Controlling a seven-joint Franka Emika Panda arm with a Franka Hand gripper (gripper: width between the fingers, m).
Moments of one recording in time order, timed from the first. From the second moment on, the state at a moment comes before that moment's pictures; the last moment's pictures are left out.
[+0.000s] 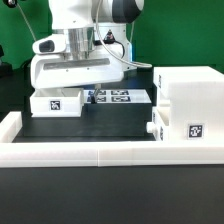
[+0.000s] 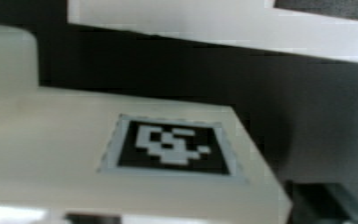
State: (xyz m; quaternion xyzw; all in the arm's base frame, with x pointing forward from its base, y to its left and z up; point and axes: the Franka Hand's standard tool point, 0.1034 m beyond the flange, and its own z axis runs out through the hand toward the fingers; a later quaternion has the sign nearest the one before) arm 0.383 -0.091 0.005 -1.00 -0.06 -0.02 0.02
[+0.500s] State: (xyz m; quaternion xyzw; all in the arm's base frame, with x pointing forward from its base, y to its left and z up) arm 0.383 -0.091 0.006 -1.00 -0.06 -0.03 0.02
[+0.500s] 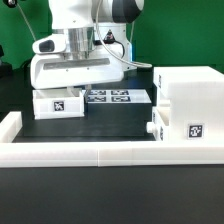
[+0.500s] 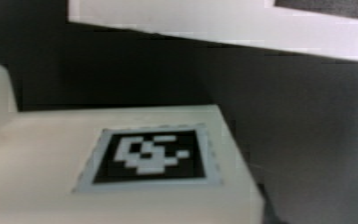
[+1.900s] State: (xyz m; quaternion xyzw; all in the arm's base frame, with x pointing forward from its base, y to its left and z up) arm 0.423 -0.068 0.047 -0.97 -0.23 0.02 0.06
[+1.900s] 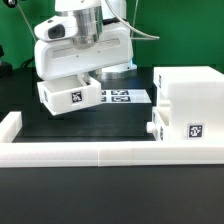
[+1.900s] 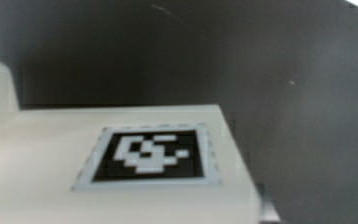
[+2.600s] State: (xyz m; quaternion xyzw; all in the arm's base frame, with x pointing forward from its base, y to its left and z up) arm 0.469 -0.065 0.049 -0.84 -0.54 0.01 0.06
